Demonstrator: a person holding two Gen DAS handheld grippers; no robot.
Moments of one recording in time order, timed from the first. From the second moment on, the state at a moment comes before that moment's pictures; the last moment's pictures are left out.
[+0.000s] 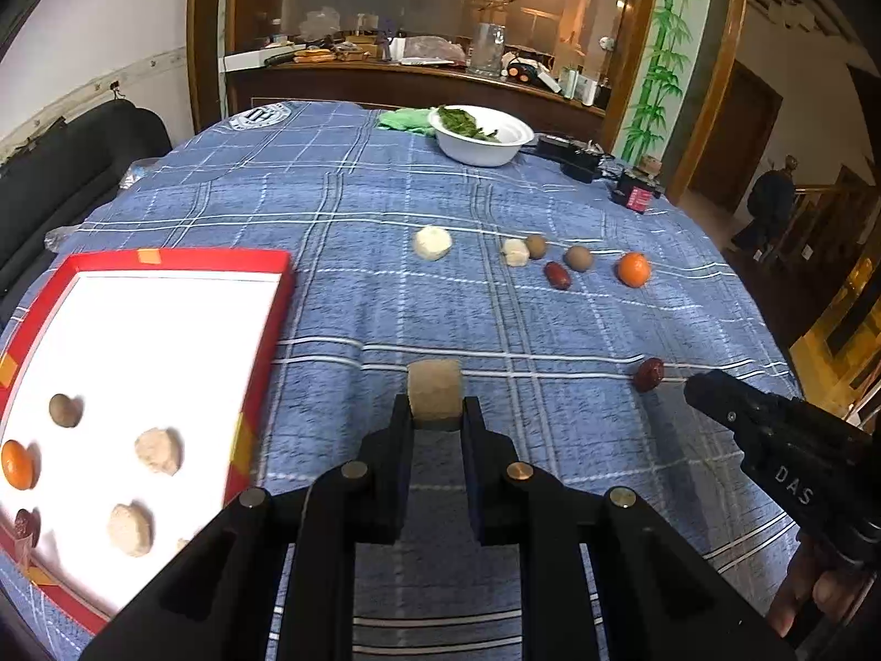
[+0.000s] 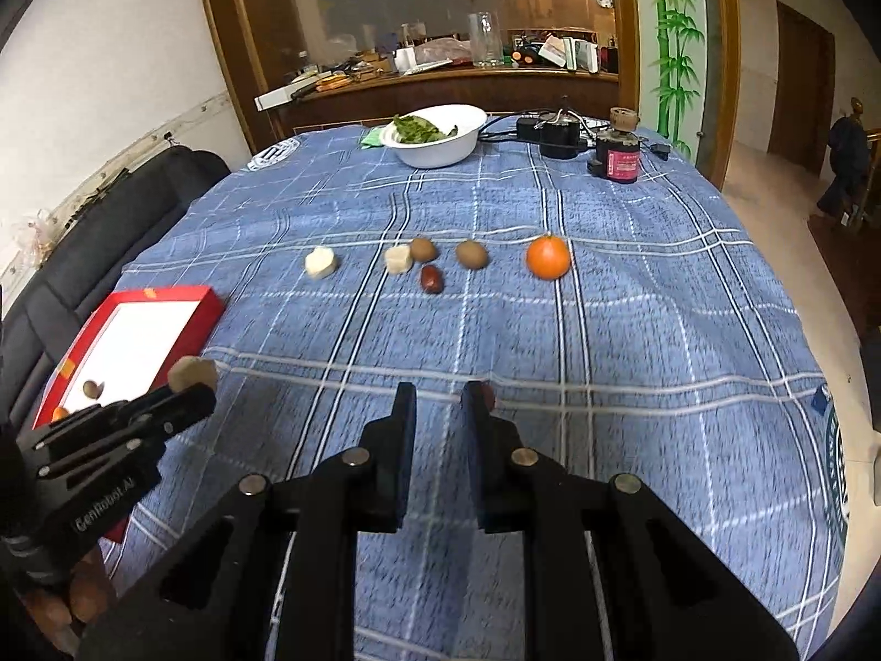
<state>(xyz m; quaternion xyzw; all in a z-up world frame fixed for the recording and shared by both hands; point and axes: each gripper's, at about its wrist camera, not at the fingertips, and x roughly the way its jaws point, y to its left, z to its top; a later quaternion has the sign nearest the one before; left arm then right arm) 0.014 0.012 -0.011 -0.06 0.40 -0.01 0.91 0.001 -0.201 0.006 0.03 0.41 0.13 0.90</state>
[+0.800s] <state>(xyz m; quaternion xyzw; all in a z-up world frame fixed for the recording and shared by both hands) 0.016 0.010 -0.024 -0.06 0.41 -0.03 0.91 0.023 -0.173 -0.032 -0.03 0.45 0.12 0.89</state>
